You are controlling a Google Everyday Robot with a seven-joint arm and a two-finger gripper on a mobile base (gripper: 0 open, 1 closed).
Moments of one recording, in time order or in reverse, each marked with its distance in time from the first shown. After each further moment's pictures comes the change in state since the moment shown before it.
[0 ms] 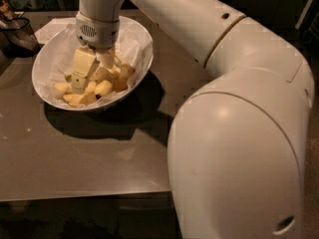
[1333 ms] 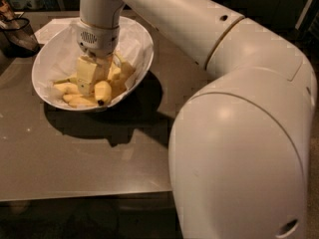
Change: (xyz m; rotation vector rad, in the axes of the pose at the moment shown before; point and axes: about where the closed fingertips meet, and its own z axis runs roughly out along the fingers) arm 0.002 -0.003 0.015 0.009 0.011 0.007
